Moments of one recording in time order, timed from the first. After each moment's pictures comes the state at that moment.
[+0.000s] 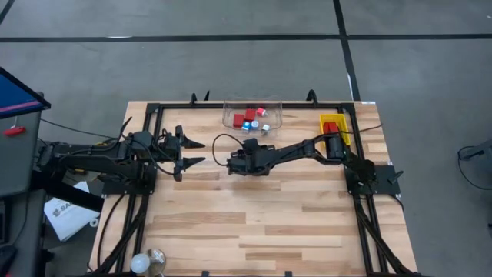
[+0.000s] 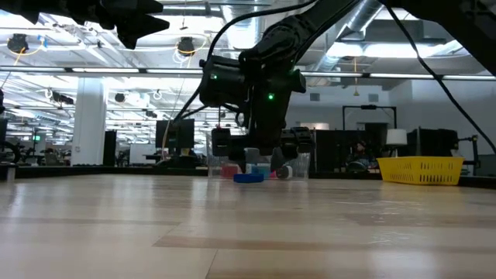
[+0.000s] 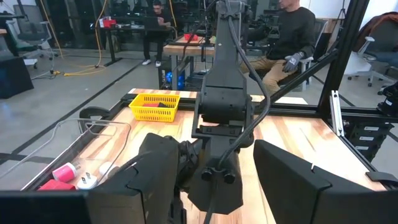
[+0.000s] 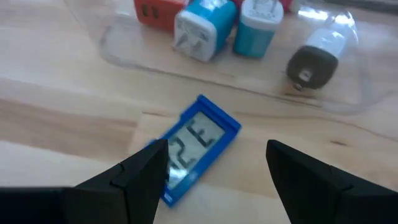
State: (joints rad) left arm 0.05 0.62 0.46 0.07 -0.07 -0.03; right arm -0.01 2.30 1.62 -0.69 0.85 1.26
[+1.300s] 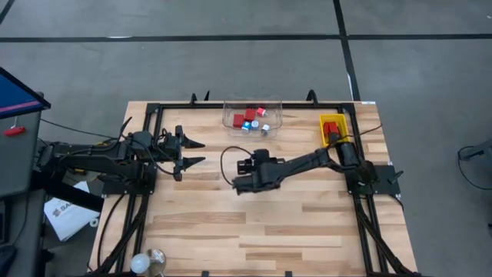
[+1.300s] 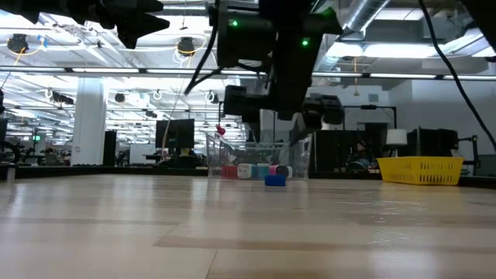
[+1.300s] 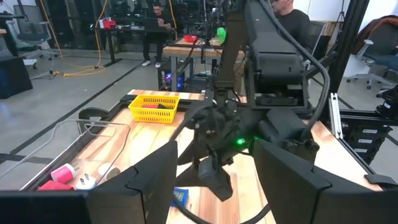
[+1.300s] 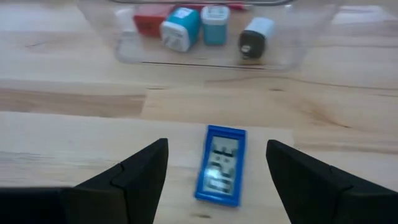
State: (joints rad) left arm 0.05 0.62 0.46 0.08 -0.07 -0.03; right arm 0.16 2.17 1.62 -1.00 0.88 1.66
